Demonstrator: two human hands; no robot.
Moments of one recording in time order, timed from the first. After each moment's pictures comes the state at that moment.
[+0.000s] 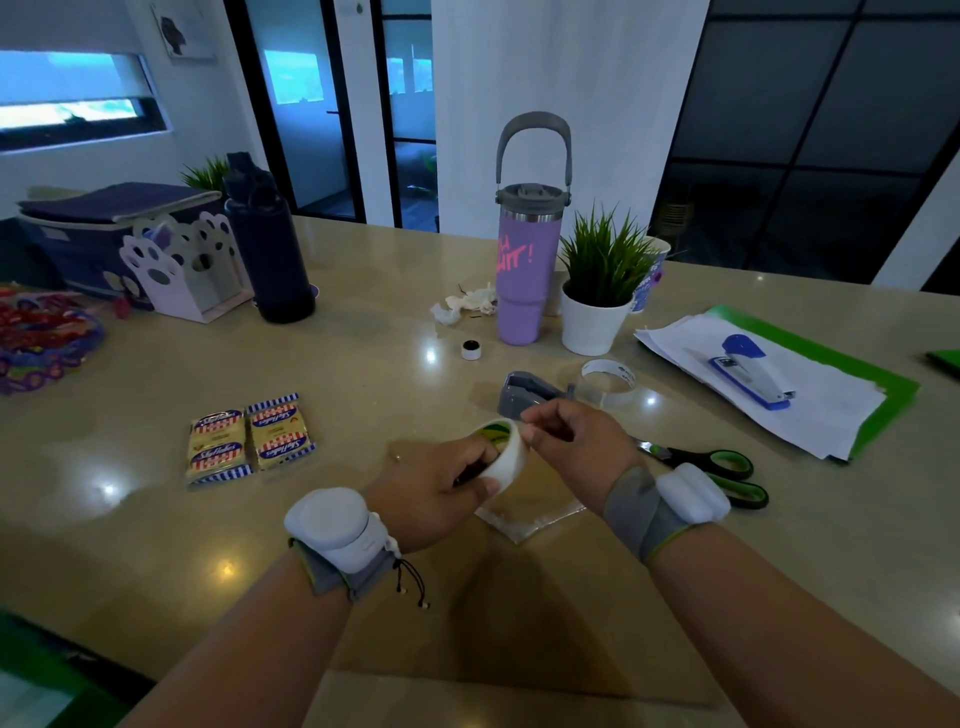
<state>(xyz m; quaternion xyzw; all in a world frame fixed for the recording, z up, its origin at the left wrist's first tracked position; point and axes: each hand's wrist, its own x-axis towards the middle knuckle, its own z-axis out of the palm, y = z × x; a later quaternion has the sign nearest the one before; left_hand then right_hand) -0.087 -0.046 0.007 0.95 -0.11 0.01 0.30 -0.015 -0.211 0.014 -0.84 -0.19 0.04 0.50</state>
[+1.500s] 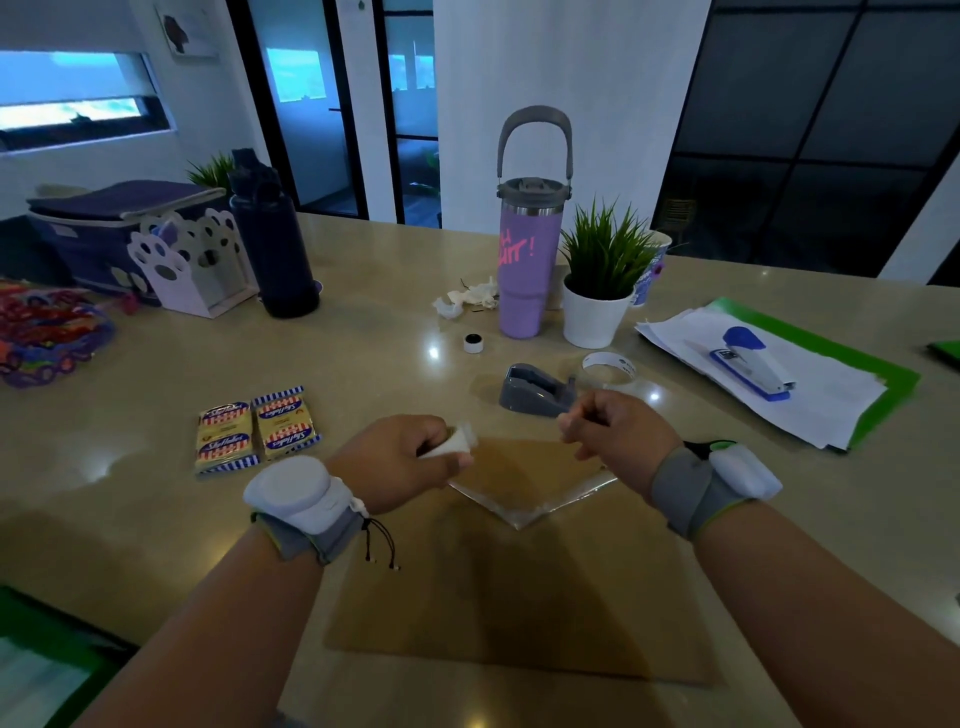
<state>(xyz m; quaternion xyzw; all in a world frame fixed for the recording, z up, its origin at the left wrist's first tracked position) -0.094 -0.025 0.027 0.96 -0.02 0.02 0.29 -0.013 -0.242 0.027 -0.85 -0.17 0.10 0.49</state>
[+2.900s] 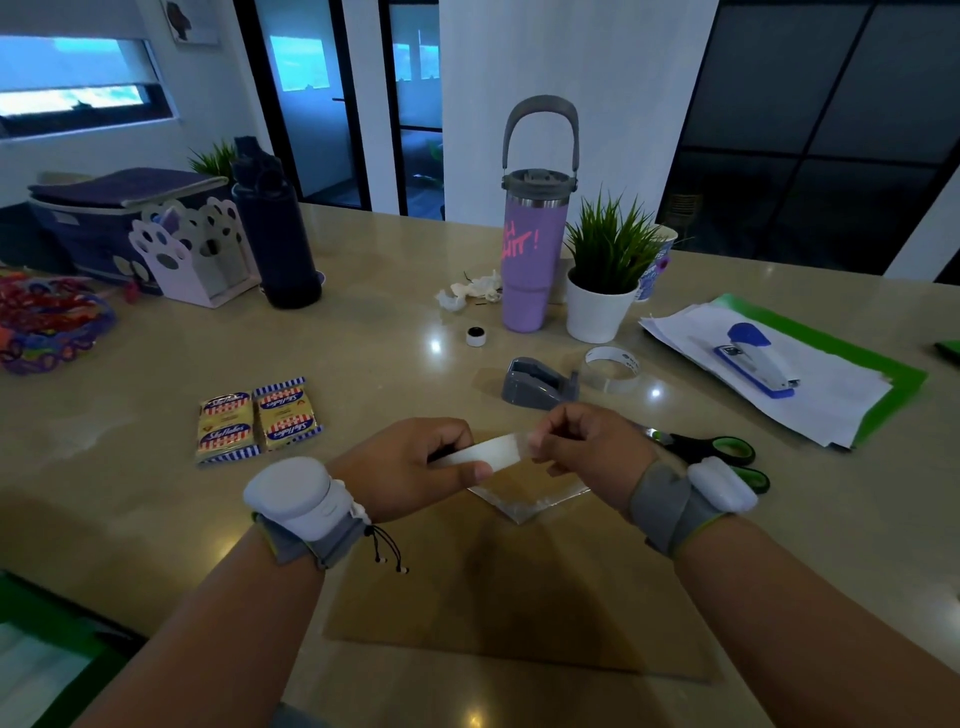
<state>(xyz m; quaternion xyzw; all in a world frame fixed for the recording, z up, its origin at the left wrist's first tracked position) -0.105 -0.036 0.034 0.94 -0.10 -0.01 0.34 -0.028 -0.224 0.014 -0.77 -0.20 0.15 0.59</state>
